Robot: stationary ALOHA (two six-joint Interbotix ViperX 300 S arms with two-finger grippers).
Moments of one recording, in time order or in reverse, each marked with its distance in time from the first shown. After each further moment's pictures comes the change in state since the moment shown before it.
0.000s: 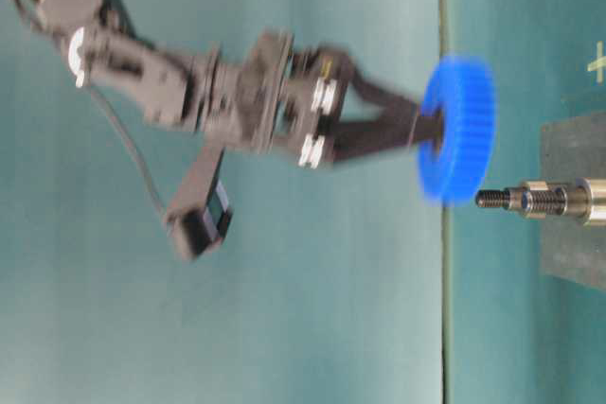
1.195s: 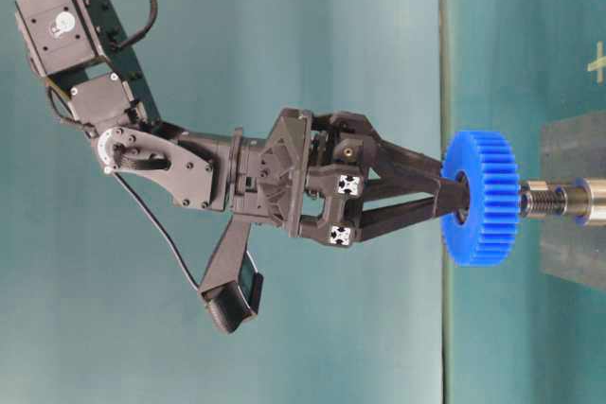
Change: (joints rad) left arm -0.003 -0.121 0.029 0.000 0.066 -0.051; right arm -0.002 0.169 -0.190 0.005 0.117 0.000
